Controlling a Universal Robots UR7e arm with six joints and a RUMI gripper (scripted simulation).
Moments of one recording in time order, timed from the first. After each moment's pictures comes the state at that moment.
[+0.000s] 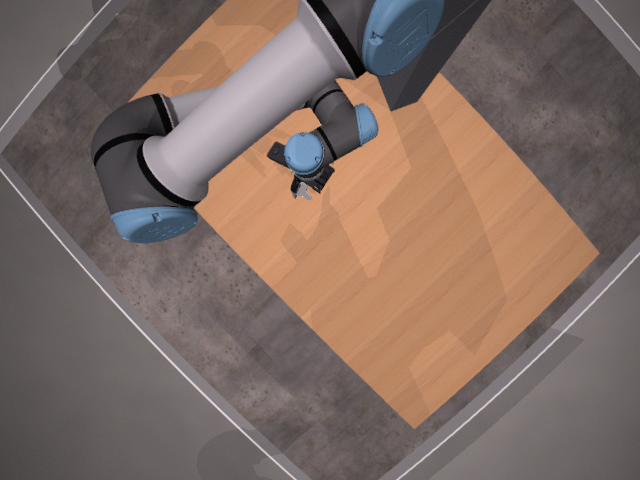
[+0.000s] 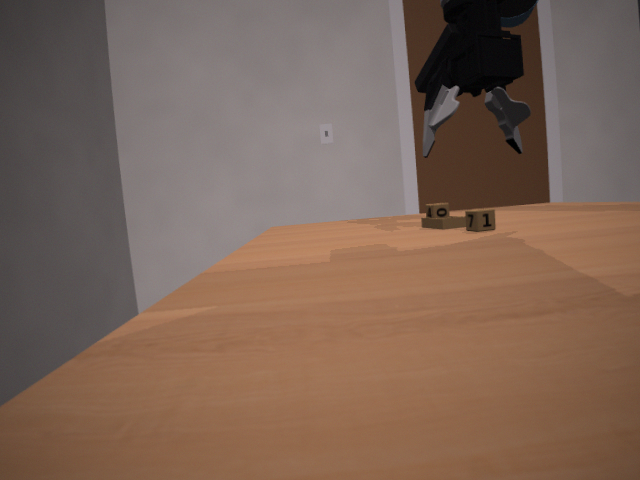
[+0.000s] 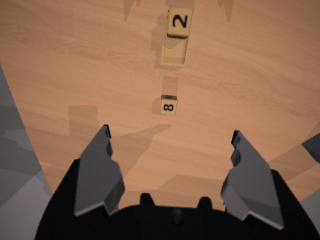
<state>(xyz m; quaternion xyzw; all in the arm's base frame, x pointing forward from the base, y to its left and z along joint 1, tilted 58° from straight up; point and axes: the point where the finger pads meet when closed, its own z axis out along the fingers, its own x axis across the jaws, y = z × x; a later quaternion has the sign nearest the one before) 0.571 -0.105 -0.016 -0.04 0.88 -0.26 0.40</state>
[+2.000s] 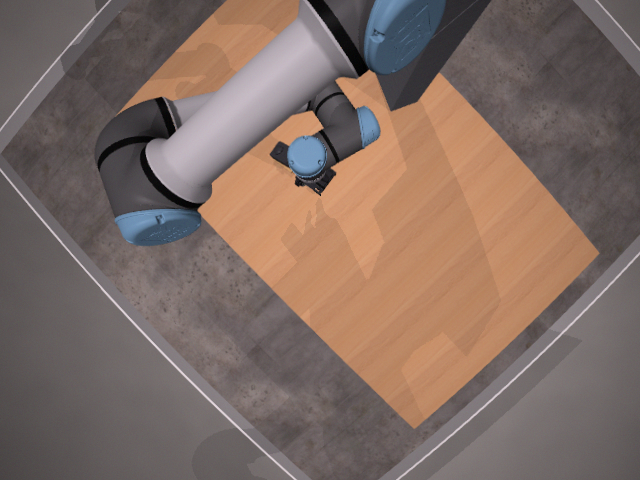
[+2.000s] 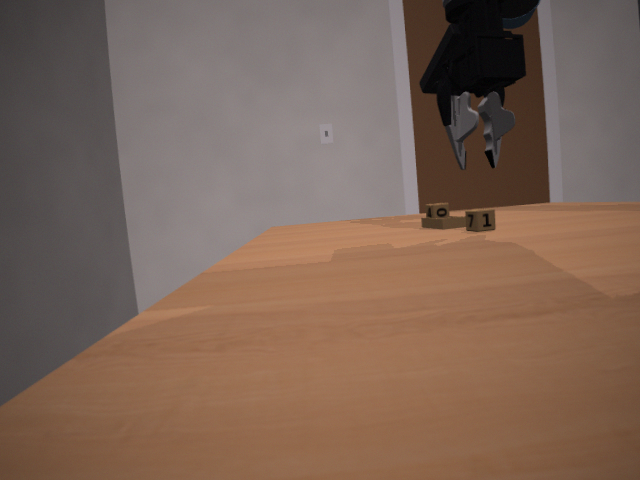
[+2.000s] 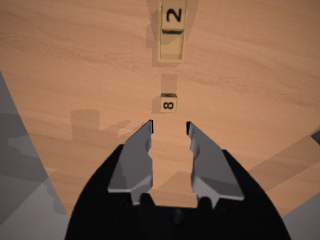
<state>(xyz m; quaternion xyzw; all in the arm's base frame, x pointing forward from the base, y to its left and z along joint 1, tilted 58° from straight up) 0.574 -0.101 -0.021 -0.01 0.88 -0.25 0.41</state>
